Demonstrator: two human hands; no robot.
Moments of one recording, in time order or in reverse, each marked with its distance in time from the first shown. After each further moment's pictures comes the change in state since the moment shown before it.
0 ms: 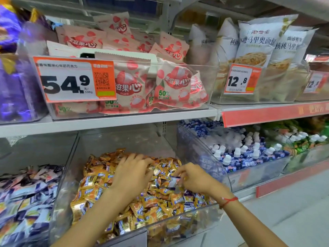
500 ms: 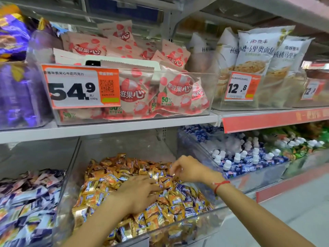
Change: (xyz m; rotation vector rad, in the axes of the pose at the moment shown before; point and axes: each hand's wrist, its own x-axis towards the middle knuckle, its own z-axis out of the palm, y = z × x) left_hand -0.006 -0.005 0.009 -0.035 -0.449 0.228; right_hand 0.020 -0.026 -0.026 -0.169 -0.026 -0.069
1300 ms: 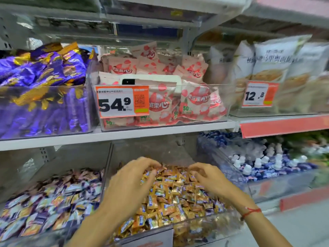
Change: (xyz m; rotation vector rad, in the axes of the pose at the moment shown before) left_hand -0.109 0.005 -0.045 -0.301 0.739 -0.154; right_hand -0.041 -0.012 0.013 0.227 0.216 -0.065
